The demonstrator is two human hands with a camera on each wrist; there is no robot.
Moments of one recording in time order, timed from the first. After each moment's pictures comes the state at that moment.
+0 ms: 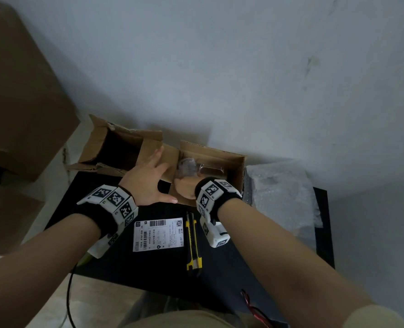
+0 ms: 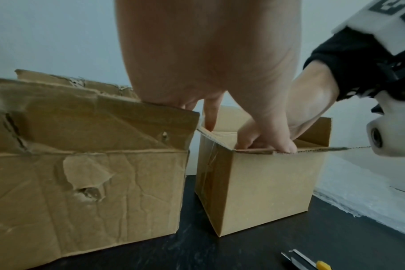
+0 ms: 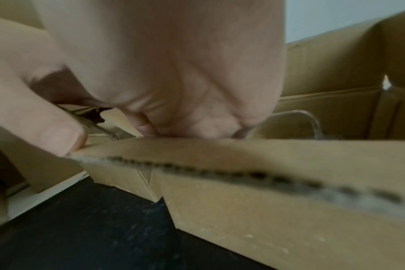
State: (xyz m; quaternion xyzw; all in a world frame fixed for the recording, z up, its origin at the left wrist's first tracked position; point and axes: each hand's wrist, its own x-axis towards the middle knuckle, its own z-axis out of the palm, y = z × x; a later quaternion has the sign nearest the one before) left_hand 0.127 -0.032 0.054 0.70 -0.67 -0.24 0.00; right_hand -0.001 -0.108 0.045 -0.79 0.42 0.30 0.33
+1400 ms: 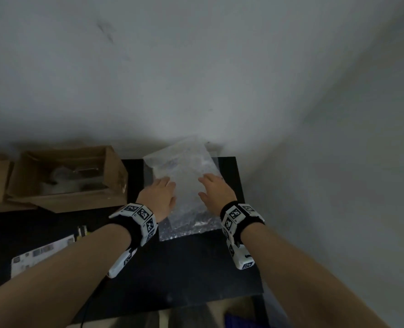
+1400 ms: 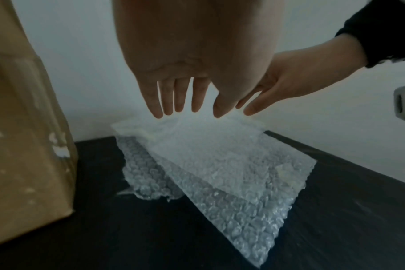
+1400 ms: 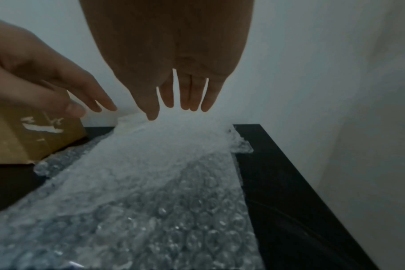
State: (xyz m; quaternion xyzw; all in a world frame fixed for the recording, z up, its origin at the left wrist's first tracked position) left_hand -0.172 -0.107 0.007 0.62 -0.76 -0.19 -0.08; right_hand -0.355 -0.137 -0.004 -0.79 0.57 0.04 0.22
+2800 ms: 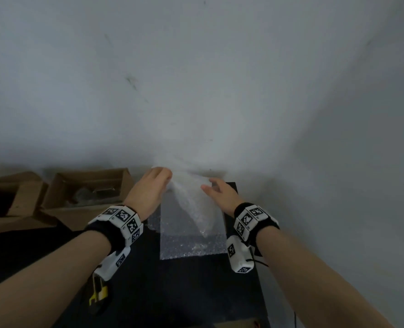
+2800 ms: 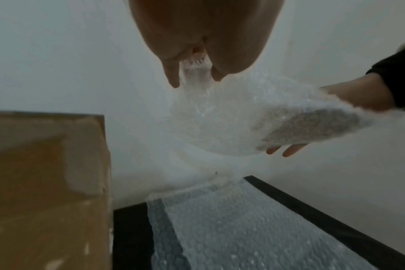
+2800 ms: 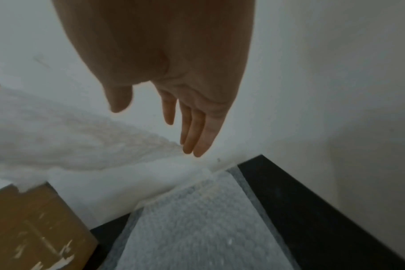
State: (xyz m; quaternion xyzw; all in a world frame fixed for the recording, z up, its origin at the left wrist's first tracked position) left_hand -0.144 -0.100 0.090 0.59 -0.77 -0.12 0.21; right_hand -0.363 -0.142 0.064 -0.62 0.60 -0.15 0.48
